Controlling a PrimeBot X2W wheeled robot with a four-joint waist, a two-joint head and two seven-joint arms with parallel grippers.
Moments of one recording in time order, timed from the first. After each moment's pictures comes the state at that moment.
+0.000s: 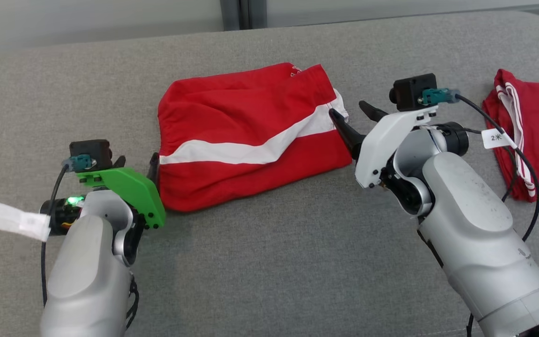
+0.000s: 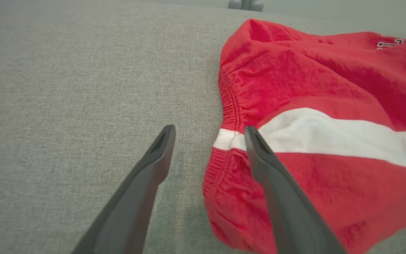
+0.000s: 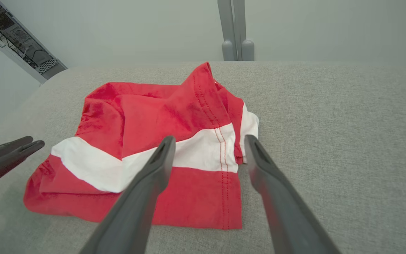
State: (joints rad) left arm -0.58 0.07 -0.07 0.70 -0.29 -0.08 0.16; right arm -0.72 -0.12 0.37 0.58 0.51 0.13 0.22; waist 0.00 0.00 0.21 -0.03
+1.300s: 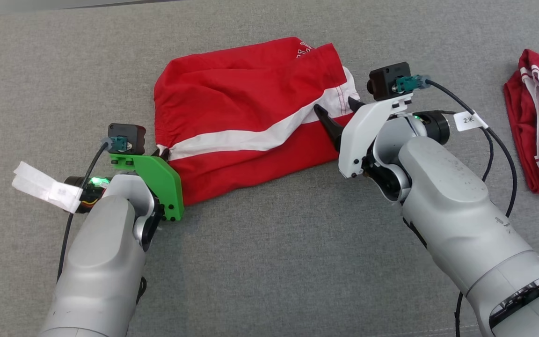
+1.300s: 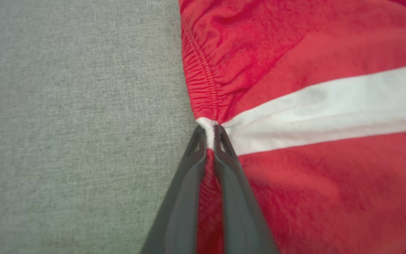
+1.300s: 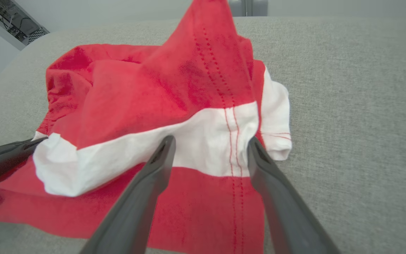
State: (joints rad) left arm -0.74 0.06 -0.23 0.96 -0.25 -0.10 0.15; right arm -0.91 -0.09 0.55 0.88 0.62 0.13 0.12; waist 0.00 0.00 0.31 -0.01
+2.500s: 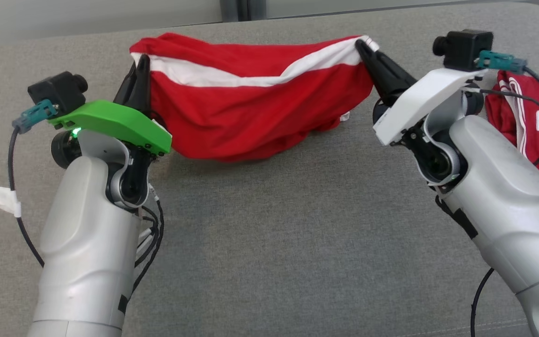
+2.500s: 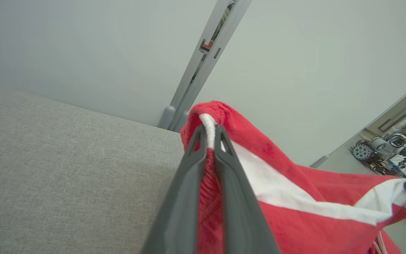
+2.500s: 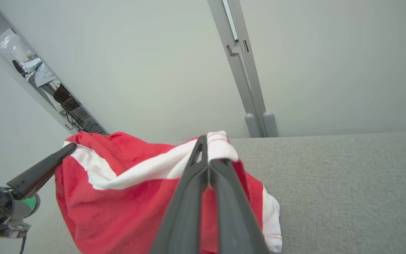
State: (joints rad) left arm -0.76 0.05 -0.14 0.66 -0.65 -0.13 -0.05; right arm -0.86 -0.27 0.57 0.52 0.91 0.13 -0.05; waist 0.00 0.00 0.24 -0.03
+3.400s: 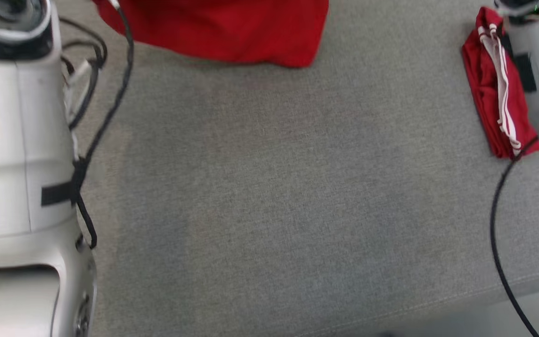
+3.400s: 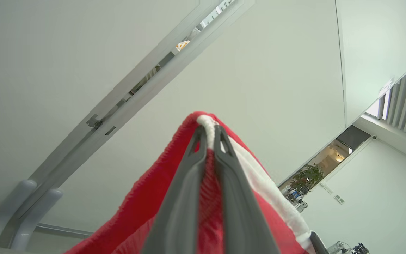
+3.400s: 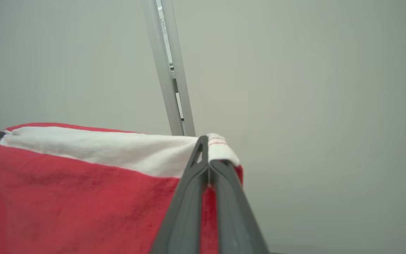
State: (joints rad) left arm -1.16 0.06 -0.05 0.30 -1.02 0.06 0.11; right arm -1.29 -0.24 0.32 0.49 0.65 0.13 0.02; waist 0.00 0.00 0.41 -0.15
